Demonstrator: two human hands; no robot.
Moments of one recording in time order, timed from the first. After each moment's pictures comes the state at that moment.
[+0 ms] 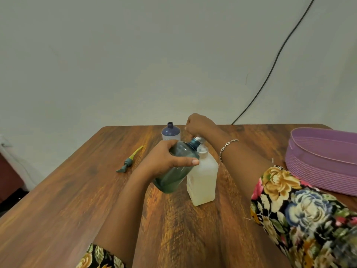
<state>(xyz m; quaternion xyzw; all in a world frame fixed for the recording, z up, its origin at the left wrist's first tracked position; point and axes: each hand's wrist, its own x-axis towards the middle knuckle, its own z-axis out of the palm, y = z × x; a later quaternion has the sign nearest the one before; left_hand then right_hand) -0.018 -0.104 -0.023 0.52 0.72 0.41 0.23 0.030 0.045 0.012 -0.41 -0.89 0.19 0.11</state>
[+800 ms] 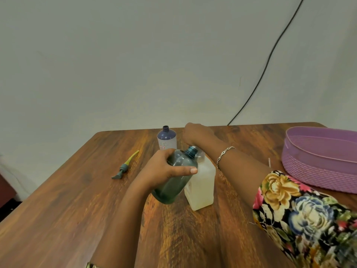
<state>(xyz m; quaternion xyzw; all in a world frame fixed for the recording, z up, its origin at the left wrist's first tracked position) -0.016 -0.101 -0.024 0.53 0.71 0.40 0.23 0.037 0.039 0.013 -0.42 -0.90 0.11 0.07</state>
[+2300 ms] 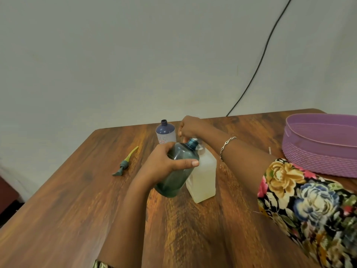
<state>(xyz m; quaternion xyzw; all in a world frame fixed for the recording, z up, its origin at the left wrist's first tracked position) -0.012 -0.098 -0.024 0.54 0.68 0.42 0.25 0.031 0.051 0.004 -0.39 -0.89 0.24 0.07</state>
